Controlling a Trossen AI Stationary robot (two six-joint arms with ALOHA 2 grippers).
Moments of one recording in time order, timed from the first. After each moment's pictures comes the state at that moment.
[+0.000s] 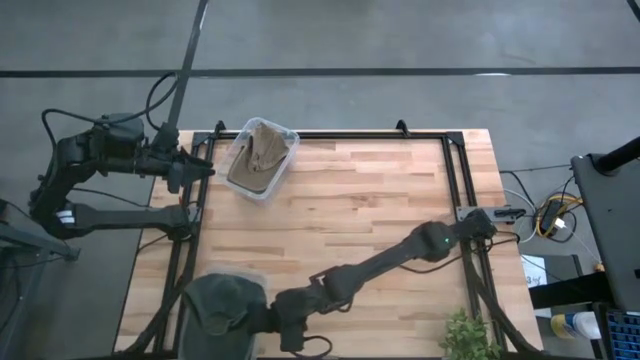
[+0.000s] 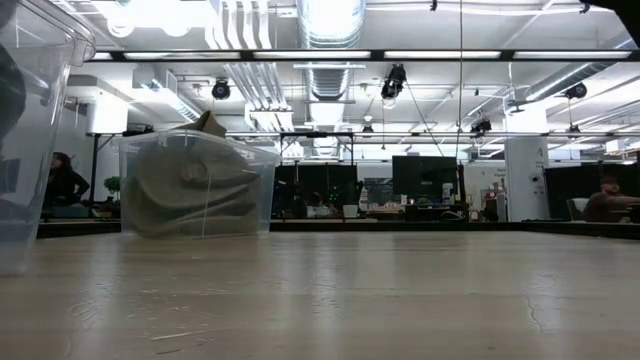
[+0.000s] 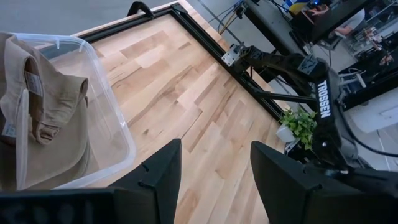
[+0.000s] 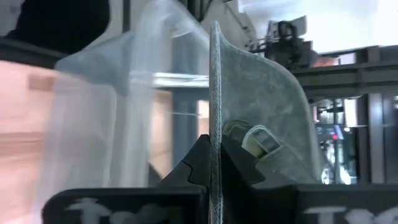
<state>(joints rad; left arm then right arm) 0.36 0.82 1.43 -1.18 0.17 -0.58 0.43 2.49 2.35 -0.27 -0.01 -1.34</state>
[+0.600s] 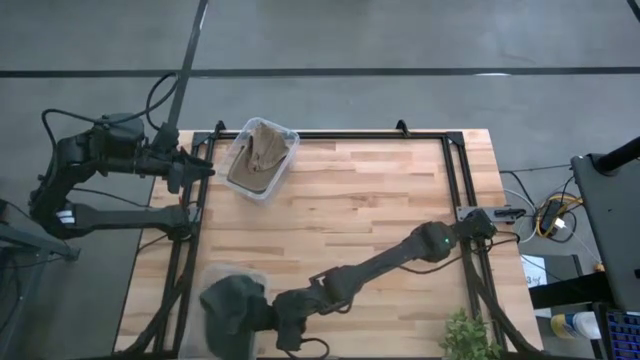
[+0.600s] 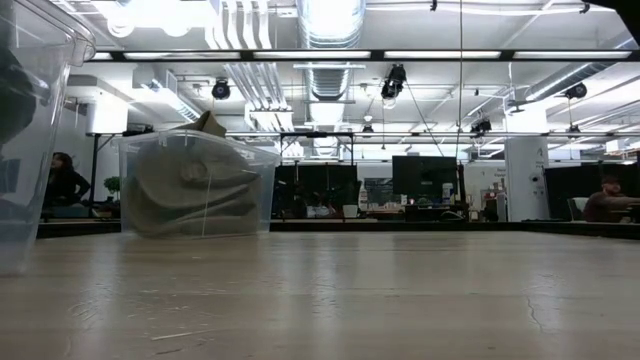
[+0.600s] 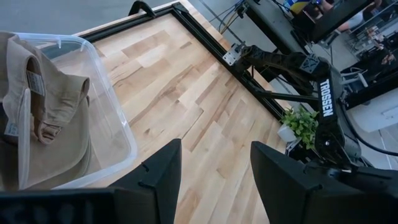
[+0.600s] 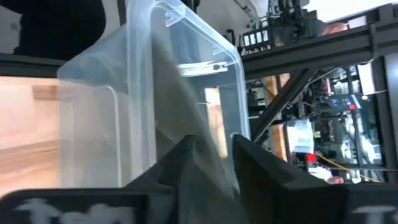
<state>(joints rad) 0.36 0.82 1.43 -1.18 0.16 -0.57 0.44 2.49 2.35 -0.28 0.03 -1.19</state>
